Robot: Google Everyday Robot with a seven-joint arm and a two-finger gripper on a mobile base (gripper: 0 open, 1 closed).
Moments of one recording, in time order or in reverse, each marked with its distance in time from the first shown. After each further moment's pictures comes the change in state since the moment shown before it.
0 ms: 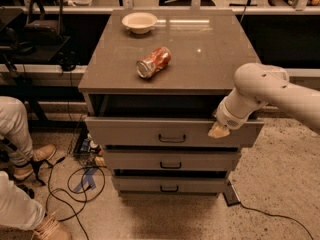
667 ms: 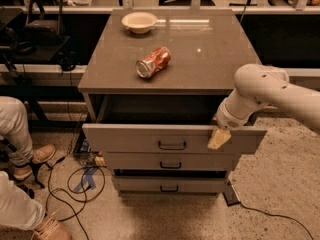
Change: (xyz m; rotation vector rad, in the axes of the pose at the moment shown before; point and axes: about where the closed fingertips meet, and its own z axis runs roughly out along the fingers) arm -0.001 0.000 -0.002 0.000 0.000 0.000
